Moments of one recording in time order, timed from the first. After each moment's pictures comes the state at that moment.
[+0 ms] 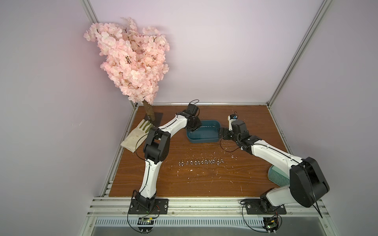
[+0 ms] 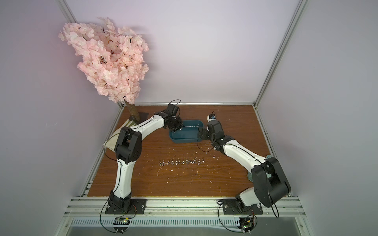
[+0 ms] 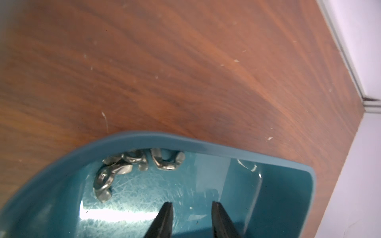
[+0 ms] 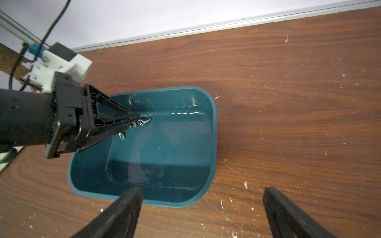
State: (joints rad) left arm -0.46 2.21 1.78 -0.60 0.18 -0.96; right arm 0.50 1.44 0.92 -0.09 0.15 0.42
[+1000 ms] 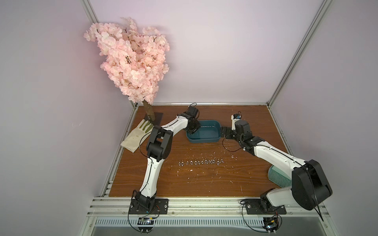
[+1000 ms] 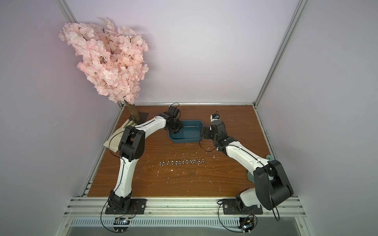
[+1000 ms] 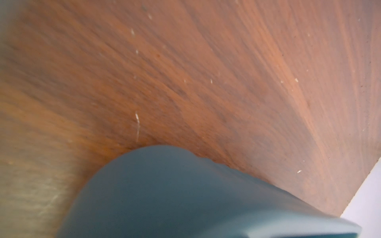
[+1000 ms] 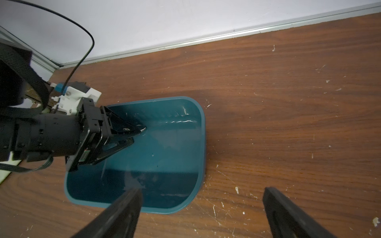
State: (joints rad) left arm -0.44 2.28 1.81 -0.61 0.14 -1.10; right arm 0.47 1.42 0.89 -0.05 0.15 0.42
